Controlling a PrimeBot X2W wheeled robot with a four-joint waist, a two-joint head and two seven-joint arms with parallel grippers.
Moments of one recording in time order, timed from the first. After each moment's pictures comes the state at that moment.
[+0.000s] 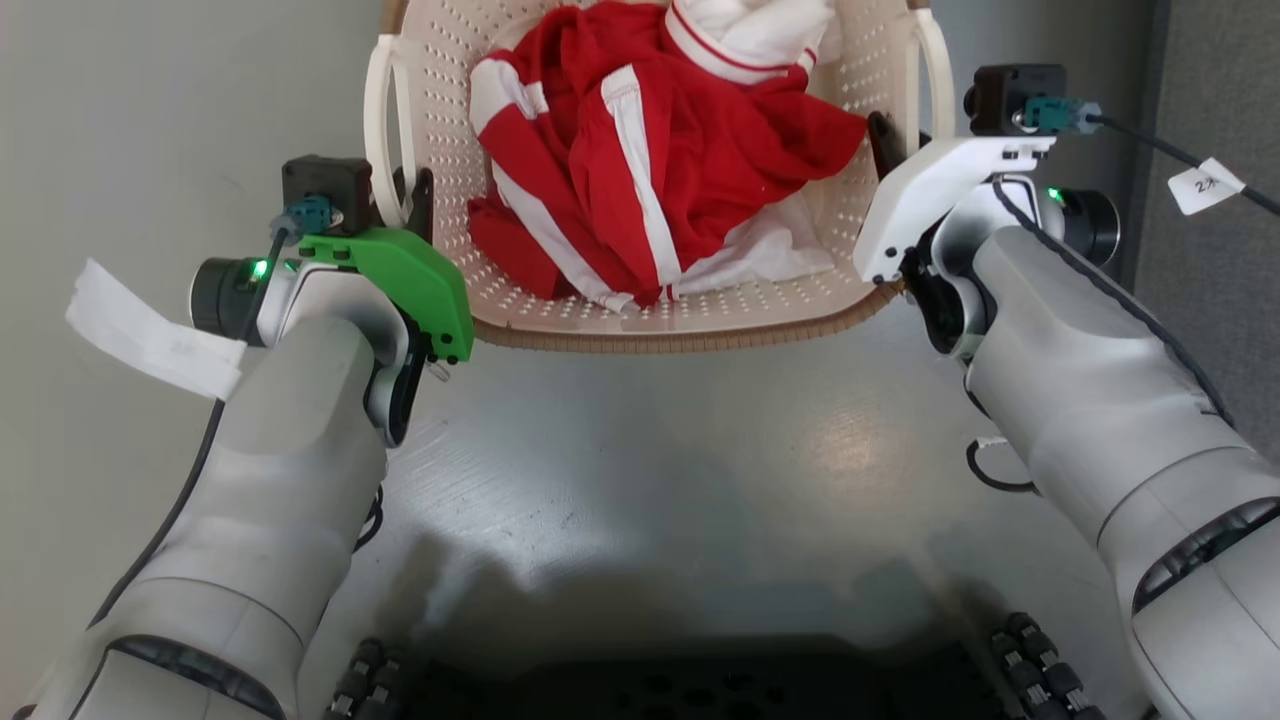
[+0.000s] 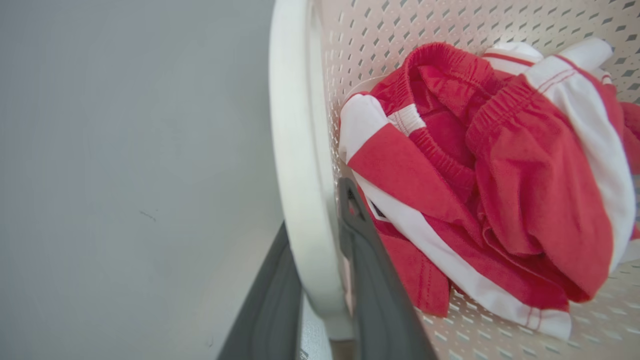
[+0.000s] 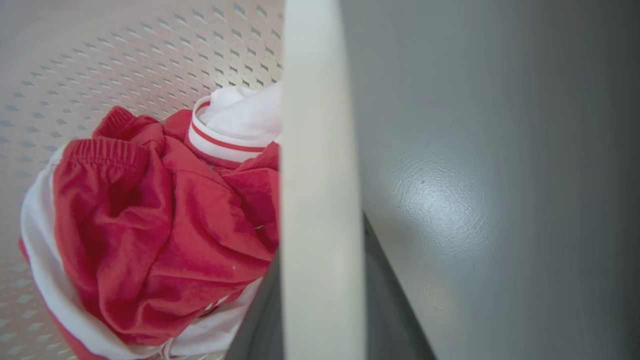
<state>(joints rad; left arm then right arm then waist) -0.93 0.02 -0.69 1.05 -0.67 0.00 -0.23 -0.99 -0.07 0.78 1.11 0.83 -0.06 -0.16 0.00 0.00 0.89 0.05</state>
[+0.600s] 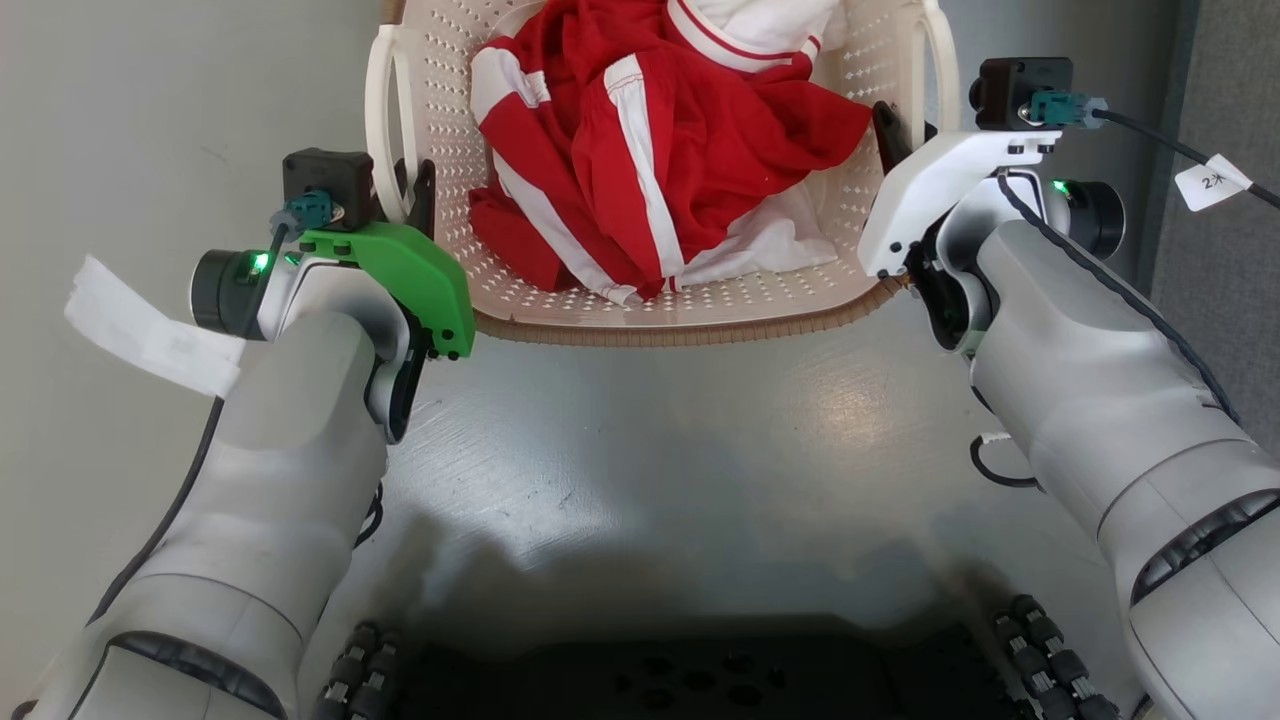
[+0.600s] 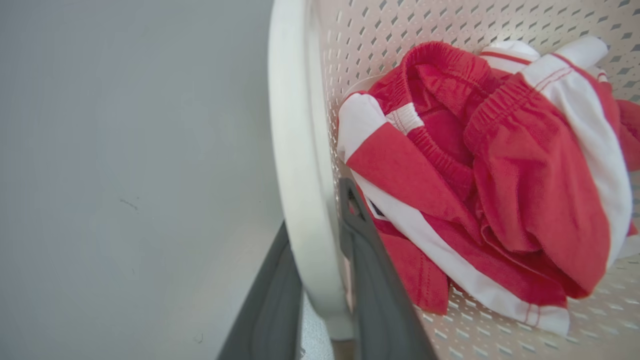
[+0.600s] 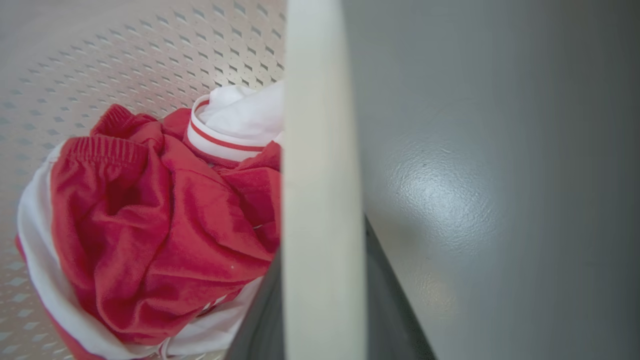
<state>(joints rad) -0.95 0.01 -0.70 1.06 -0.67 0.00 -0.24 -1.02 -0.07 0.79 1.15 0.83 -0.04 -0.19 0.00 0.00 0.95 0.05</state>
